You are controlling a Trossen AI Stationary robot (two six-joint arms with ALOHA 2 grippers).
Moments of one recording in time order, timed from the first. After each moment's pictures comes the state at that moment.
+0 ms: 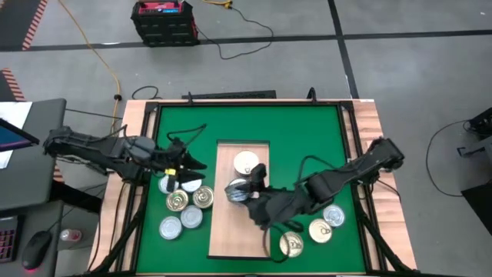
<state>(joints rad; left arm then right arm) -0.23 0.79 0.81 -0.20 -0.13 -0.59 0.49 1.79 1.80 -0.58 0.67 -0.43</state>
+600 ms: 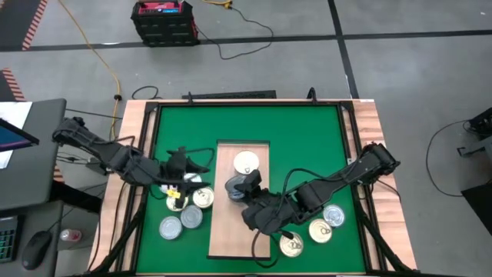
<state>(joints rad) -0.50 0.99 1.02 -0.33 -0.55 -0.40 0.50 1.87 1.83 -0.65 0.81 -0.61</state>
